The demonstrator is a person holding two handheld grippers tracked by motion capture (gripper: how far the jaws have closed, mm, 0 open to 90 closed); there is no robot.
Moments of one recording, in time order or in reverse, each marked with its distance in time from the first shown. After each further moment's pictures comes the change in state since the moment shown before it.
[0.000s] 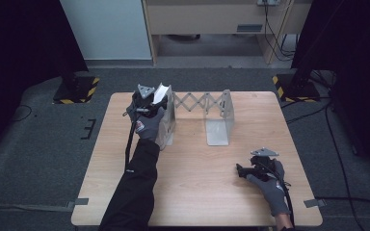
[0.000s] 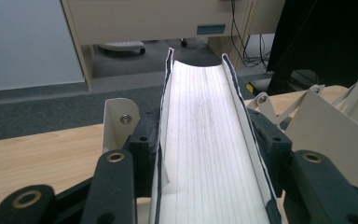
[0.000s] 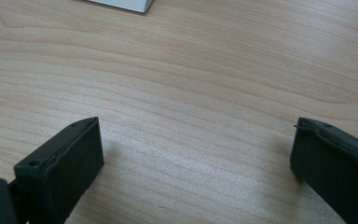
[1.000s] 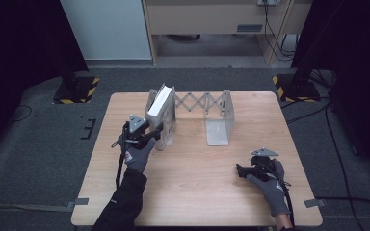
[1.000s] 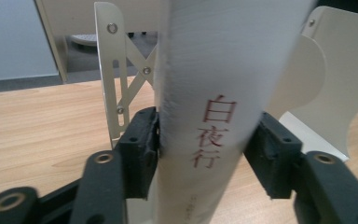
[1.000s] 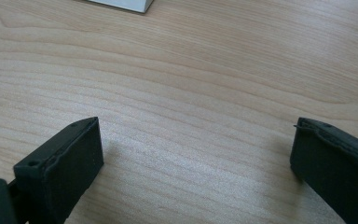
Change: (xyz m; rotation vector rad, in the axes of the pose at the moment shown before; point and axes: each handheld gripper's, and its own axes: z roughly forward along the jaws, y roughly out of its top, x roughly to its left) left arm 0.009 -0.079 -0.047 -0.022 -0.114 -0.034; right arm 0.000 0.000 0.000 0.000 -0.001 0.000
